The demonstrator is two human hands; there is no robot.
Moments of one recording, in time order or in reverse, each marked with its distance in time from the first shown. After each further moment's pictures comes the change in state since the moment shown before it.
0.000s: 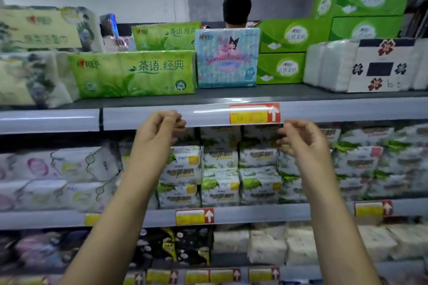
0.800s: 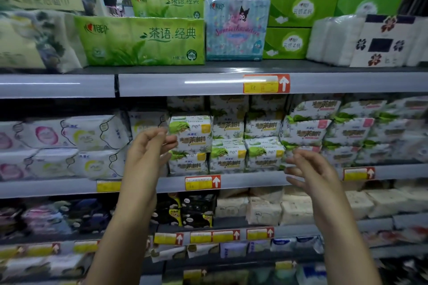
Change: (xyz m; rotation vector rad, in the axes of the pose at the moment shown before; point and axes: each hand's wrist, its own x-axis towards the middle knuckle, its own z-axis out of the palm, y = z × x) left_hand -0.065 -0.039 -0.052 -0.255 0.057 -0.286; right_hand -0.111 0.006 -0.012 -0.070 0.072 0.356
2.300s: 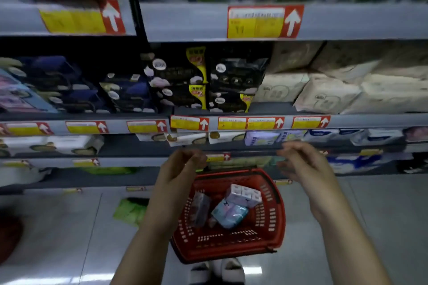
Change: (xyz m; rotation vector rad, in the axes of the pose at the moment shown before) left_hand -0.074 -0.282 -0.131 0.287 -0.177 -0.484; right_hand -0.087 0.282 0.058 -0.260 -0.124 0.431
